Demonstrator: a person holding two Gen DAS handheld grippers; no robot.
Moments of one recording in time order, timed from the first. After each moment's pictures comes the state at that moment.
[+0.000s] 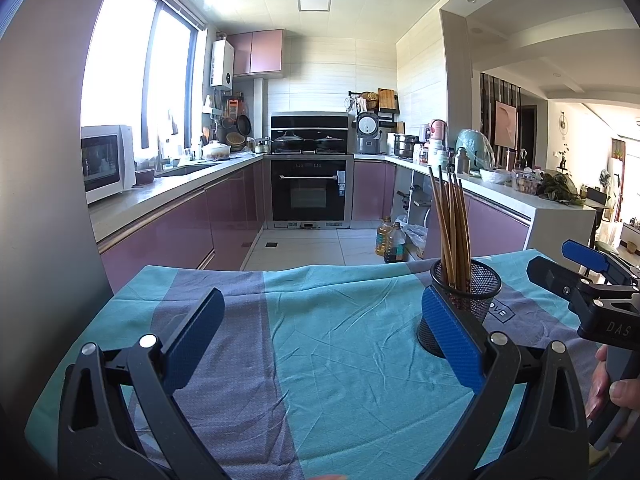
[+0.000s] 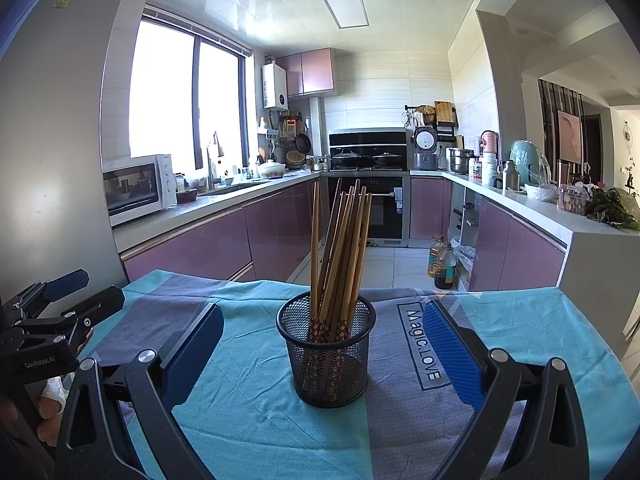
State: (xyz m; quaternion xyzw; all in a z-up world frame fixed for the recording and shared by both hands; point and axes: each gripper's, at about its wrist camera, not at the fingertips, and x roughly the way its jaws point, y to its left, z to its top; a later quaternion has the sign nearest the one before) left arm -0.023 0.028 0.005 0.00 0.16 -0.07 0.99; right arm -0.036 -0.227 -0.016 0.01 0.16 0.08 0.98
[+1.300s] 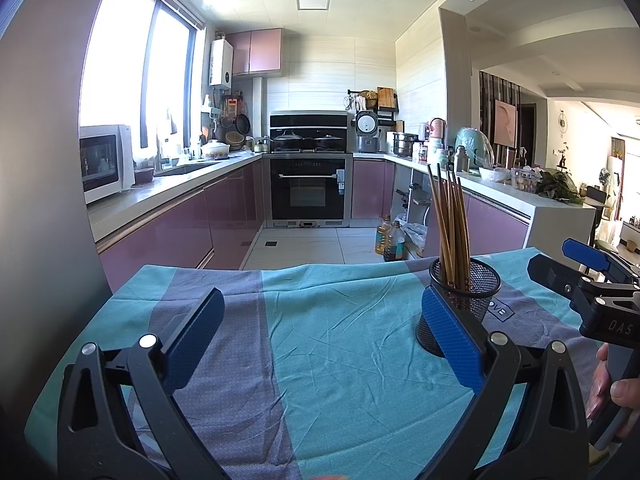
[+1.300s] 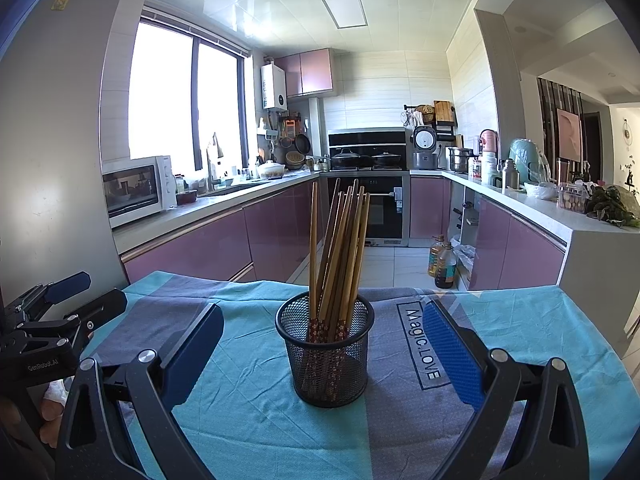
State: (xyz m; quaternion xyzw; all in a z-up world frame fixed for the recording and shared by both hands) left arm -0.023 0.028 0.006 0.00 0.16 -0.07 0.99; right arm -0.035 -0.224 -0.015 0.01 0.16 0.08 0.98
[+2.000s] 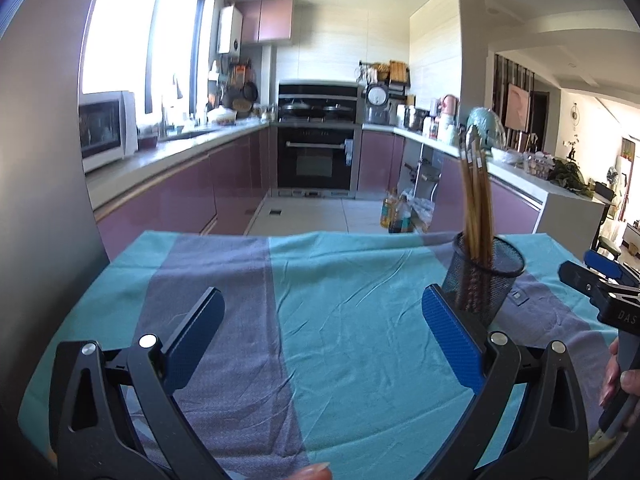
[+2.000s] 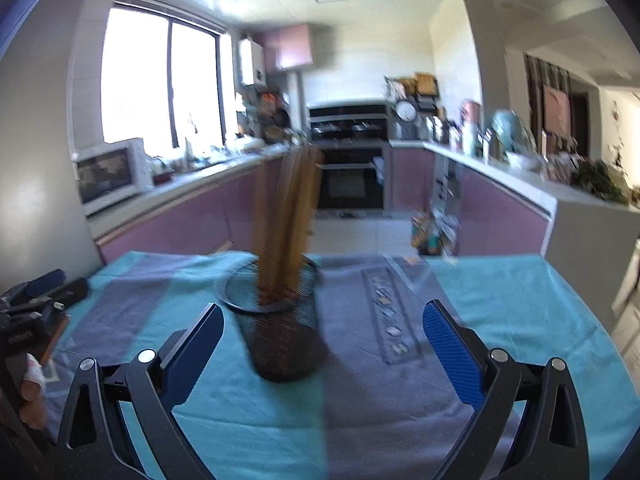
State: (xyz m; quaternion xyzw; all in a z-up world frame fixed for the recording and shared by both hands) left arm 0.008 0.046 -0.021 -0.01 0.23 -0.06 0.97; right arm -0.008 -0.272 -0.046 0.02 0.25 0.02 0.97
